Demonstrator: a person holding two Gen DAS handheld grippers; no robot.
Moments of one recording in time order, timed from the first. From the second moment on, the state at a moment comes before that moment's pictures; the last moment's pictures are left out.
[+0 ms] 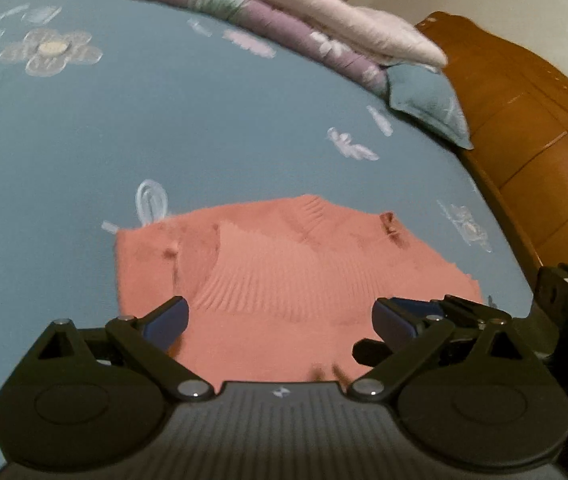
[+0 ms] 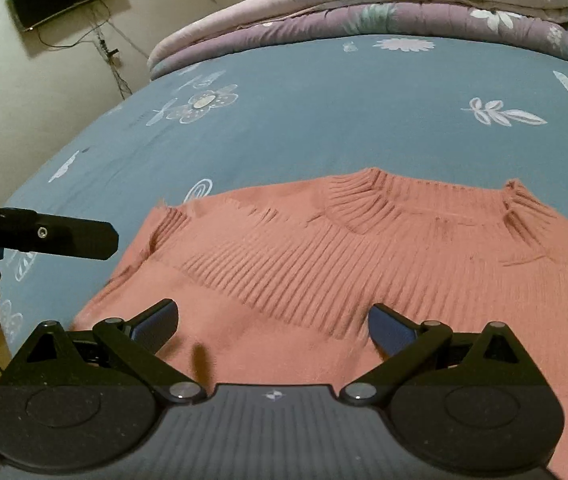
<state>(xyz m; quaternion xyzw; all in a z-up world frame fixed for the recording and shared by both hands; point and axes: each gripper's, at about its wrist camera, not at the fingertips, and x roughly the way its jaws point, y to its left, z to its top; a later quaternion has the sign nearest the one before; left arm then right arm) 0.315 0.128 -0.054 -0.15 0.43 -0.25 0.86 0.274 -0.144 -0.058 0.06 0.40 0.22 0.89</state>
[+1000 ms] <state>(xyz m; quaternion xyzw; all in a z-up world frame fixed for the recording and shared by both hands) 0.332 0.188 -0.119 -0.28 0.54 -0.23 0.77 0.252 -0.182 -0.073 0.06 0.42 0.24 0.88</state>
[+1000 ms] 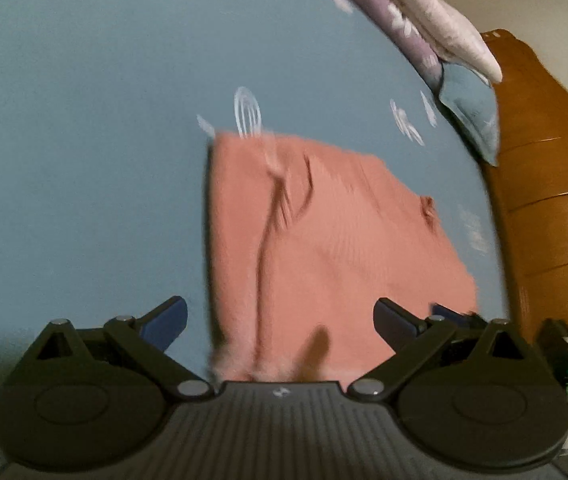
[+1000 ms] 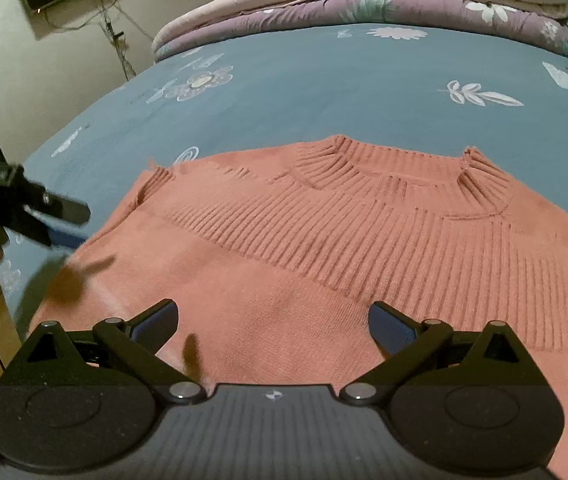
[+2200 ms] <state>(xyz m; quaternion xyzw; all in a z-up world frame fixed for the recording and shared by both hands) 0.378 0.181 -0.147 -0.38 0.54 -0.36 0.65 0.255 -0.183 -0.074 0.08 0.41 0.22 0.88</state>
